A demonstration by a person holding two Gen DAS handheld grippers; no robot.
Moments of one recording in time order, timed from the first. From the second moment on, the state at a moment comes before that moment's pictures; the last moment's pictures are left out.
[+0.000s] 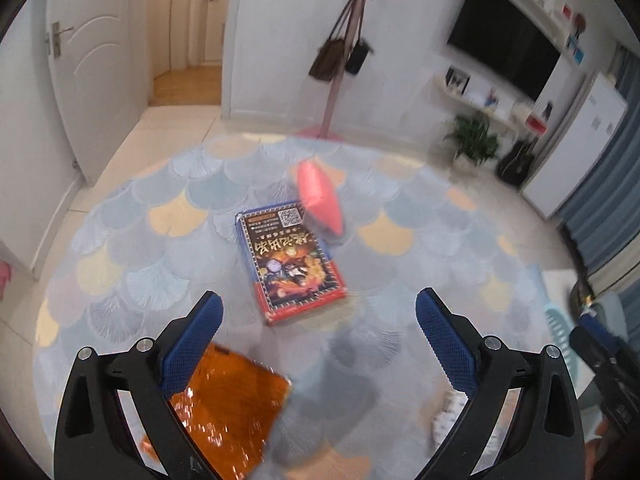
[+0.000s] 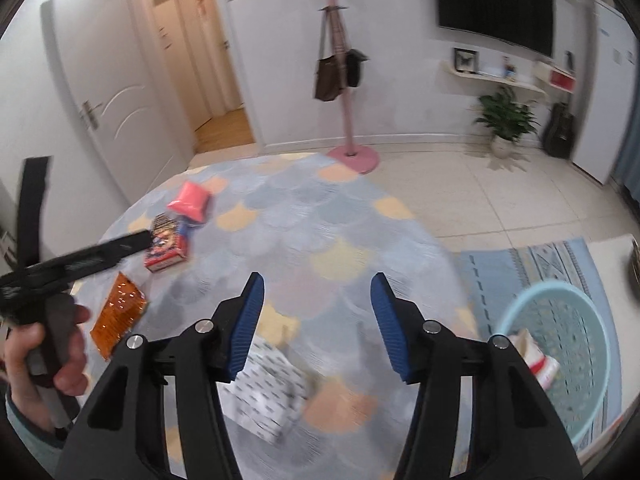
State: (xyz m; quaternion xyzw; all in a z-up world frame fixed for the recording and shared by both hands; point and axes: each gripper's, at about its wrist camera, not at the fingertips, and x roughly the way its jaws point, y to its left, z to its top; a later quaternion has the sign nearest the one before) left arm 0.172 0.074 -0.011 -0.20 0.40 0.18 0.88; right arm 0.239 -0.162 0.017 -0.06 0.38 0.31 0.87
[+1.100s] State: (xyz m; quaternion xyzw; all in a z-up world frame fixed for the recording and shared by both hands) left arm 0.123 0.171 -0.039 -0.27 0.35 0.24 0.86; right arm 0.286 0.060 -0.026 -0.08 0.46 0.38 0.80
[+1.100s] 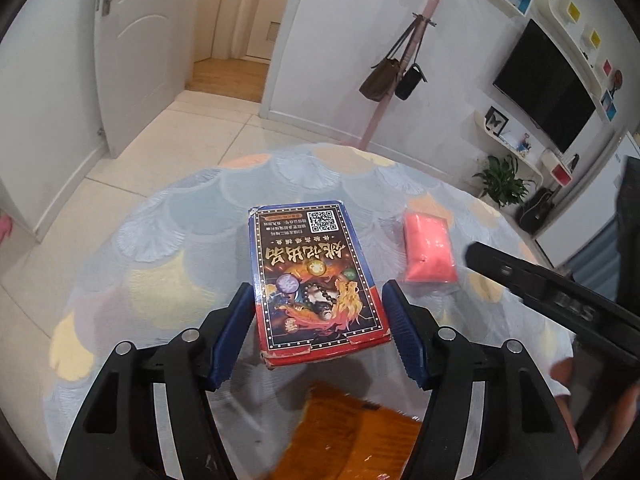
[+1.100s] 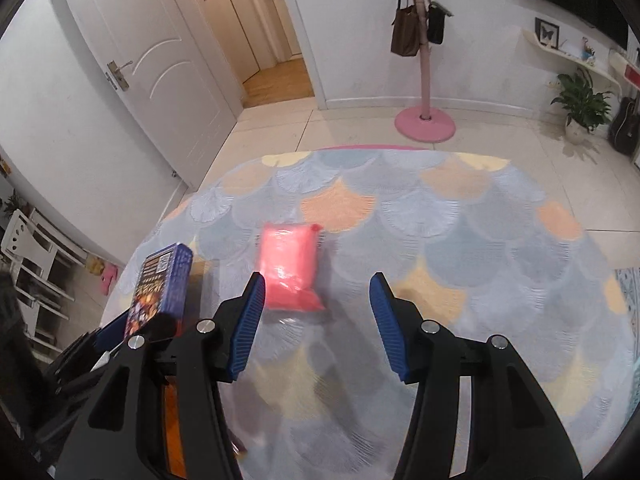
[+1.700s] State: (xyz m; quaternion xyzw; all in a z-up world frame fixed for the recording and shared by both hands) left arm 0.109 0.165 -0.029 -0.26 0.35 0.22 0.87; right arm 0.275 0.093 -0.038 -0.12 0.47 0.36 0.80
